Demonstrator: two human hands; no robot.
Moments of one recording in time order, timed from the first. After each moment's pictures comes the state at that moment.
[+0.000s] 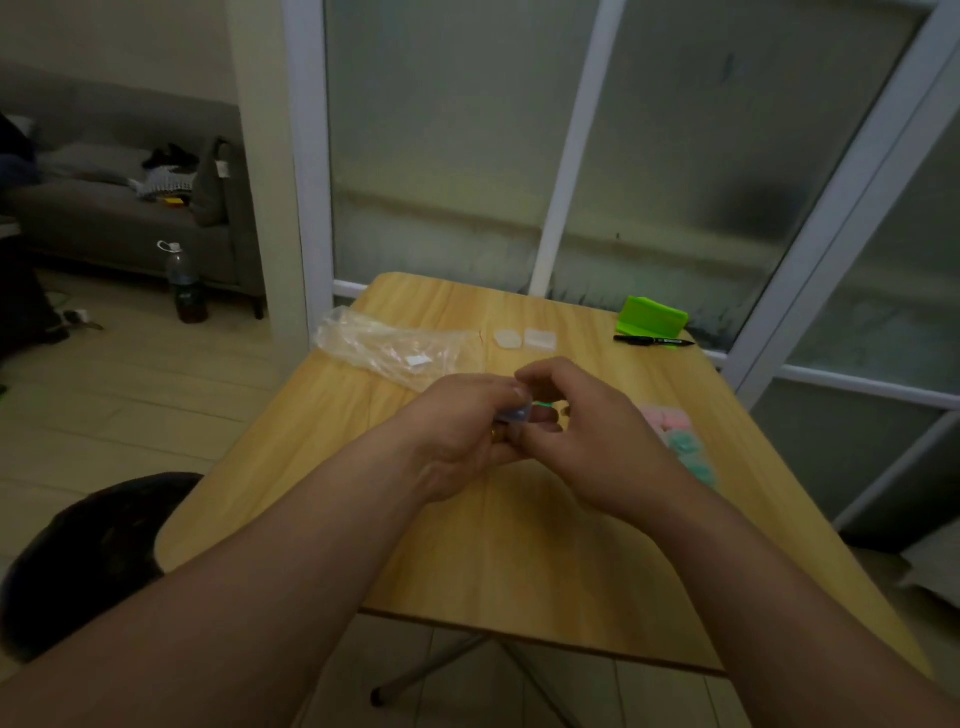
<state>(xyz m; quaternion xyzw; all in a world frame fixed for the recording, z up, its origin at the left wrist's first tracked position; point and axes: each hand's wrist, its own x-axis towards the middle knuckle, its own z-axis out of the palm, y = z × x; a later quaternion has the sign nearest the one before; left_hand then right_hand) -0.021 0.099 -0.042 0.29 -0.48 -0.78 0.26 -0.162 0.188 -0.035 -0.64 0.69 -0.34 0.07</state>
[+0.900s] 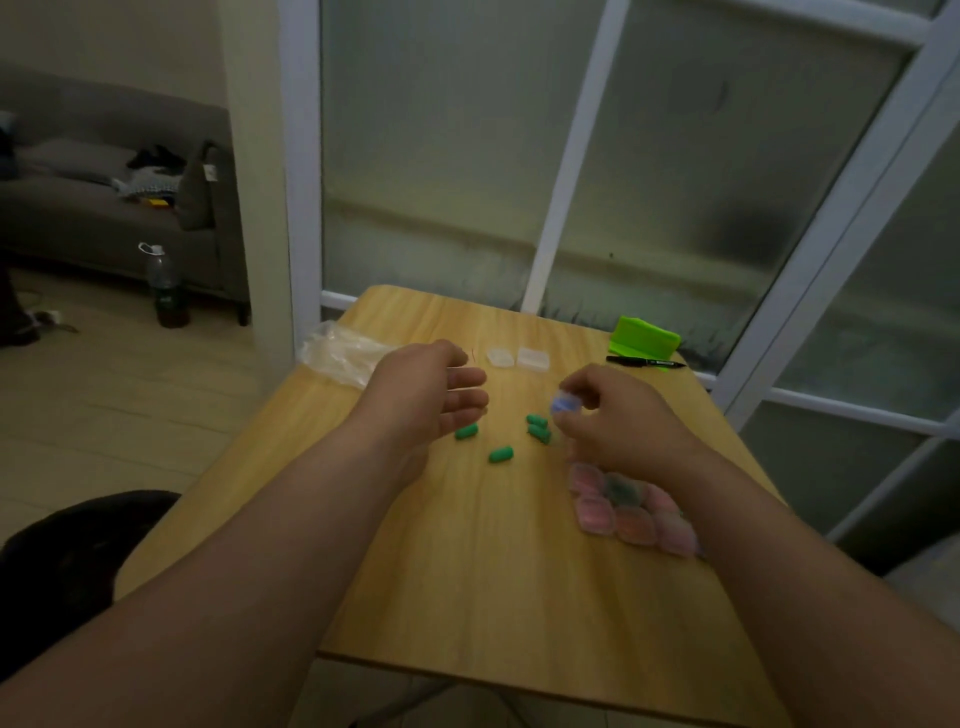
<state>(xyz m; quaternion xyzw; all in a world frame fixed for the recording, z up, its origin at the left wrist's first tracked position) -0.018 0.070 -0.016 0.39 -0.43 -0.71 0.40 -0.240 0.139 -0.037 -0.58 0.78 -0.24 0.00</state>
